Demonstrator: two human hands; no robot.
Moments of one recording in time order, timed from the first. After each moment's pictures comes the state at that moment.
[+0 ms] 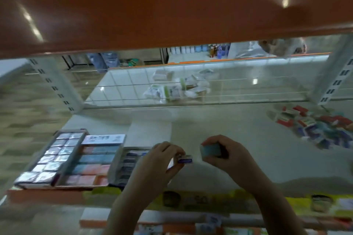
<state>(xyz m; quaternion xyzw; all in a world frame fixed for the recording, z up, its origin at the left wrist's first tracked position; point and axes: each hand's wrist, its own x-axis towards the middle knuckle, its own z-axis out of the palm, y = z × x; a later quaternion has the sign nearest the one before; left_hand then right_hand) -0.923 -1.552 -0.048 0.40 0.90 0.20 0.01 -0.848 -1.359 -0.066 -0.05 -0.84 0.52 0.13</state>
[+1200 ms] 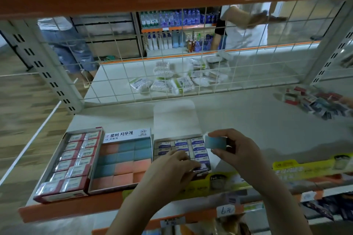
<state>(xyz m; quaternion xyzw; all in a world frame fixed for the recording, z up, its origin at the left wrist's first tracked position) -0.961 -1.646 -0.061 0.53 0.84 0.10 0.11 -0.864 -1.475 -0.069 -0.14 -0.81 0.54 0.20</state>
